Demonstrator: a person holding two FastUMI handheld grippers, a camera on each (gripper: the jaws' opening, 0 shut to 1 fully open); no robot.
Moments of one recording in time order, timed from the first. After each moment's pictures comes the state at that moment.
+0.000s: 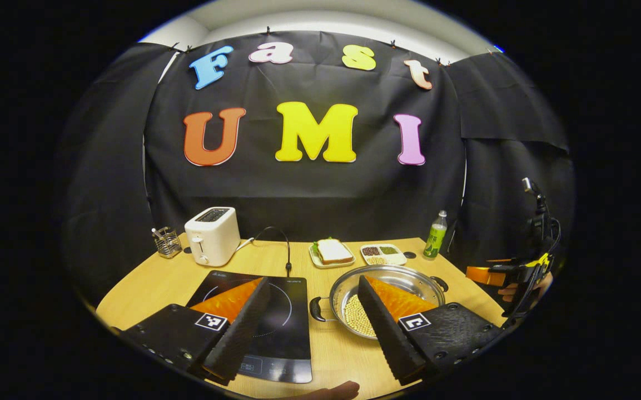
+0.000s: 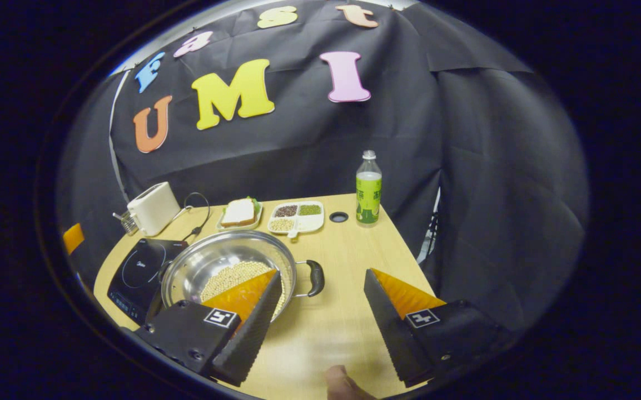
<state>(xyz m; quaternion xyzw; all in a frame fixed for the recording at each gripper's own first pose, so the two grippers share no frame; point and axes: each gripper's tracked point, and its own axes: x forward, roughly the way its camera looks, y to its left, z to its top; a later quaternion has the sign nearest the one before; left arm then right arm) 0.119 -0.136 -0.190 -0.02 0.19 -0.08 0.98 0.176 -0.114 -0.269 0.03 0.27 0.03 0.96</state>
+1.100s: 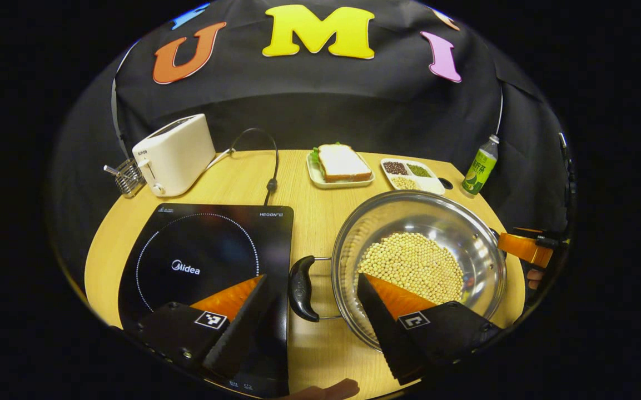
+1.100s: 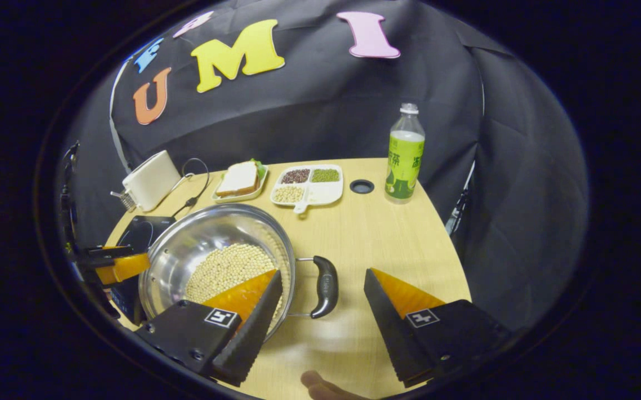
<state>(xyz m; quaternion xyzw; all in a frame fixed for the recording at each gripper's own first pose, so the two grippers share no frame) 0.187 -0.167 -0.362 -0.03 0.42 -0.06 0.90 0.244 -0.092 -0.350 0.03 0.38 0.09 0.92</state>
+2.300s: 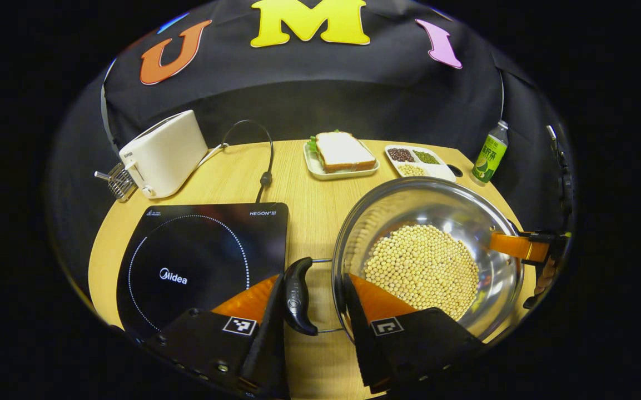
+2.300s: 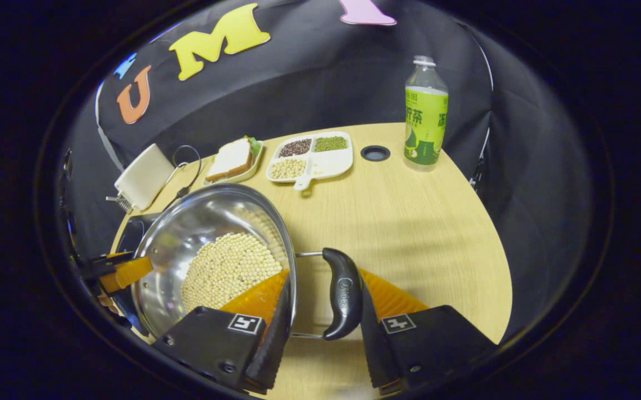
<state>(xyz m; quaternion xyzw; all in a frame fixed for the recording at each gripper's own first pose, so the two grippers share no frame) 0.203 -0.171 -0.378 0.00 0.43 -0.07 0.90 0.262 -0.071 -0.395 0.07 0.44 0.09 0.89</state>
